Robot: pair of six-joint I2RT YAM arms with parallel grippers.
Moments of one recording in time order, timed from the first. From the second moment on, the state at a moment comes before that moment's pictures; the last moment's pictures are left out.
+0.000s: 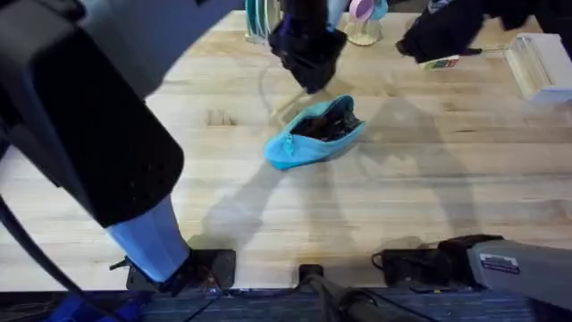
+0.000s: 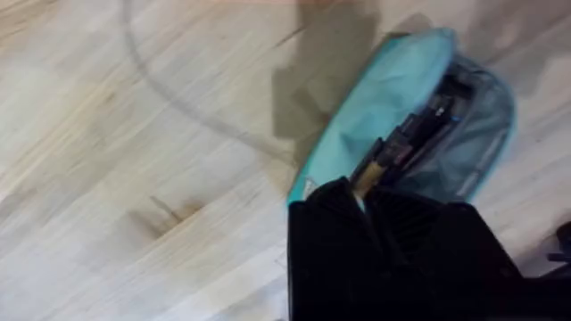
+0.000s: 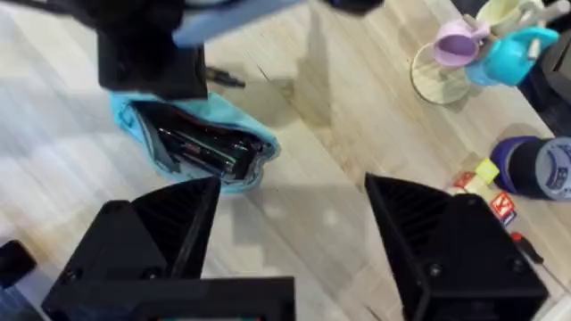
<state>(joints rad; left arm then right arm) -0.61 1.94 1.91 -1.34 0.06 -0.02 0.14 1.41 1.74 -1.29 -0.34 -0.66</state>
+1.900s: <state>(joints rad) -0.78 2.18 1.93 -1.38 0.00 -0.09 0.11 1.24 1.74 -1.35 -0.40 -0.66</state>
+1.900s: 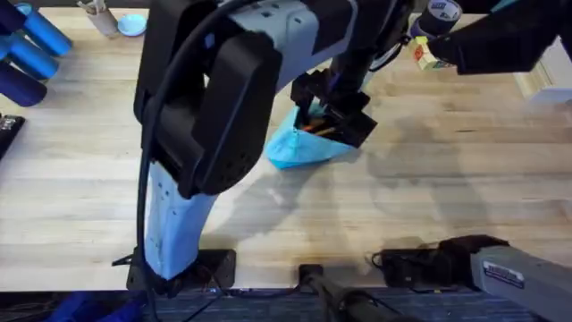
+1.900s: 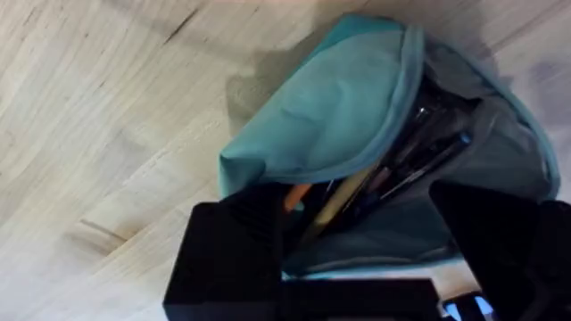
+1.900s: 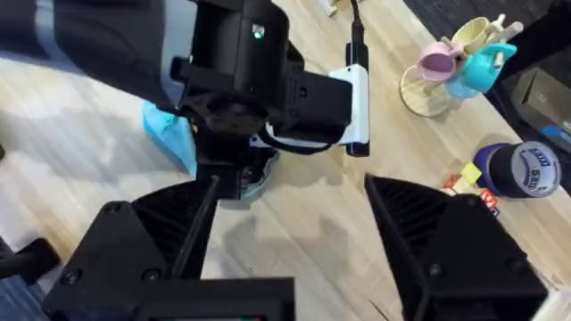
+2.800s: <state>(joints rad) -0.37 1.71 1.95 -1.55 0.18 0.46 0.21 1.30 1.74 -1.35 -0.60 -0.66</state>
